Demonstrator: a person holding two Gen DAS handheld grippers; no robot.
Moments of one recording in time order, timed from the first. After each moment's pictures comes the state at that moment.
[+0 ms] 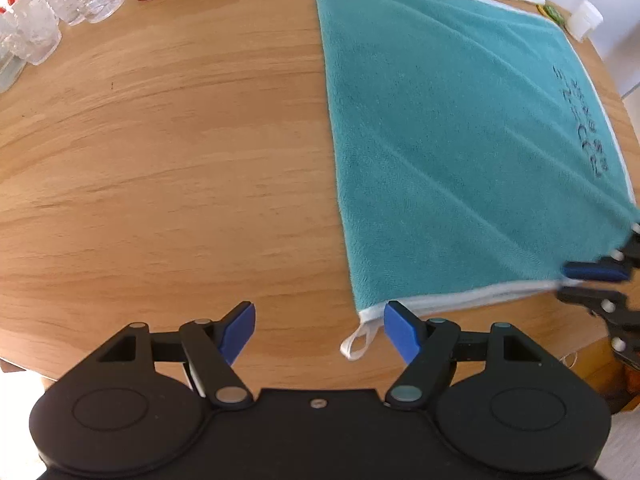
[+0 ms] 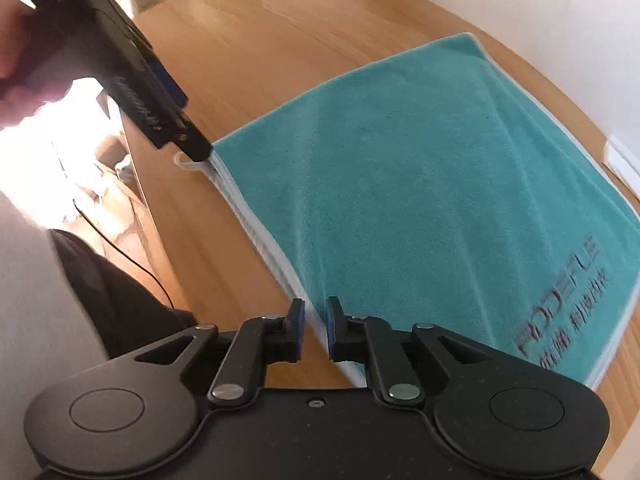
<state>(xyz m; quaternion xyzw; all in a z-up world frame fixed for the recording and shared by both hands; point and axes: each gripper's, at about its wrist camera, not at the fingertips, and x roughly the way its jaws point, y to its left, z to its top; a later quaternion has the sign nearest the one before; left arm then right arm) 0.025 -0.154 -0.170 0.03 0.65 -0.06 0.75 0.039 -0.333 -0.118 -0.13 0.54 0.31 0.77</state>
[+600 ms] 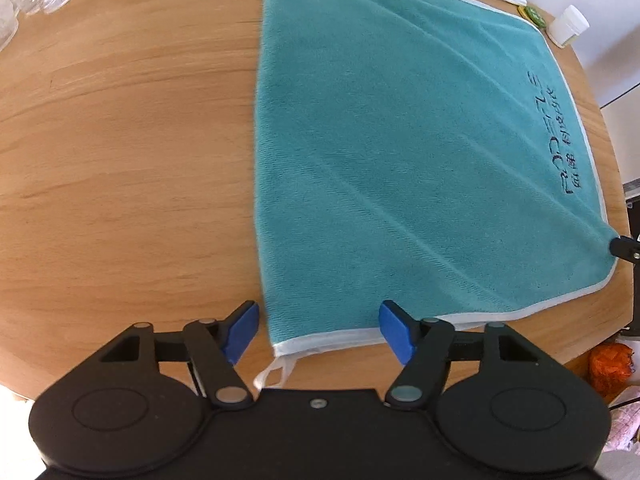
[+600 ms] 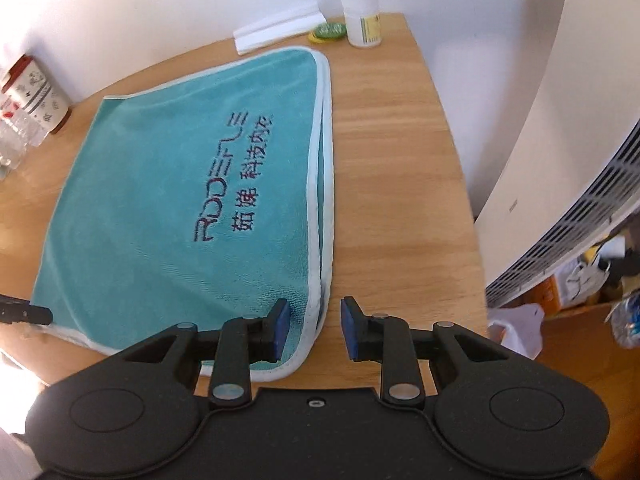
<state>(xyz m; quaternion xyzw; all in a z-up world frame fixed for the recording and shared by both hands) 0.035 -0.186 -0.183 0.00 0.67 -0.10 0.74 0.031 -0.488 -0.154 0.14 0.56 0.01 0.81</state>
